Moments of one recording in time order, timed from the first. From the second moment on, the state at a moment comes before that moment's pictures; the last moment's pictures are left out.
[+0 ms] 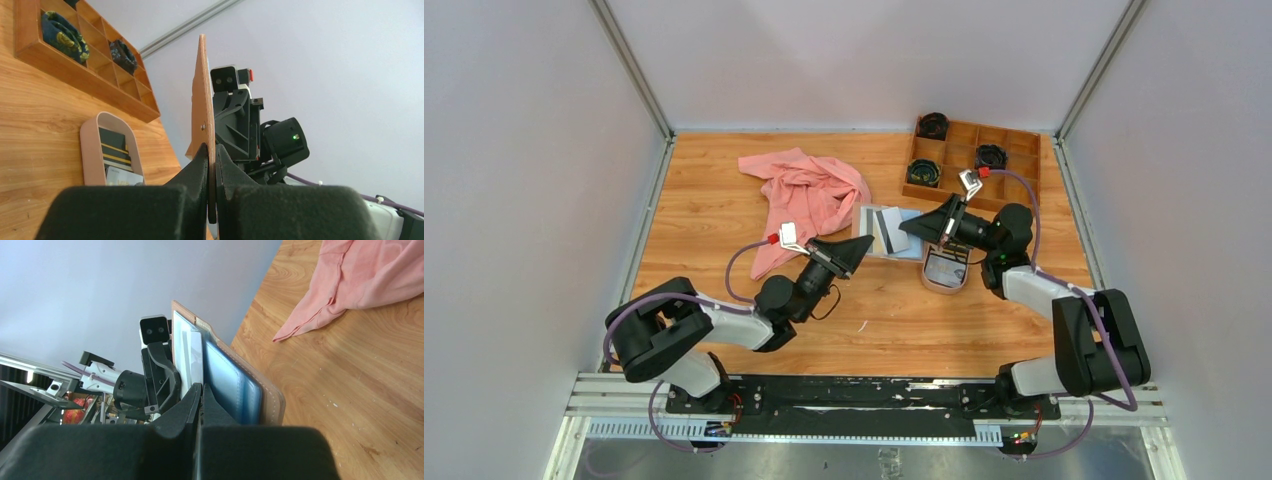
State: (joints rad) left arm -0.97 1.49 0.37 1.46 -0.35 -1.02; right arm 0.19 1.37 0.54 0.99 -0.97 1.23
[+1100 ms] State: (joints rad) left arm -0.98 1.51 0.41 1.46 -0.39 -1.08; right arm 0.20 1.34 0.53 1.01 -0.91 1.25
